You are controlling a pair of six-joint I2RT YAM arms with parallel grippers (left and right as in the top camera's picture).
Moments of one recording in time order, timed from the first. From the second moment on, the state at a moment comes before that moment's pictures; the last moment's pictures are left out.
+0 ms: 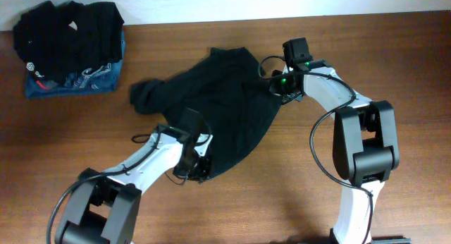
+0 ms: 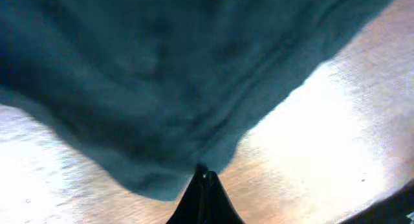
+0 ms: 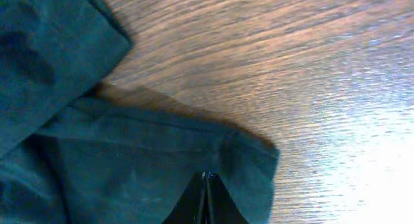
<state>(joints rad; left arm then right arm) -0.46 1.72 0.94 -0.78 0.33 -0.23 0.15 2.15 1.53 -0.58 -0.12 0.48</state>
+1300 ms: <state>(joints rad) -0.50 1.73 0.94 -0.76 0.33 -0.29 0.03 2.20 1.58 -0.61 -0.05 0.41</state>
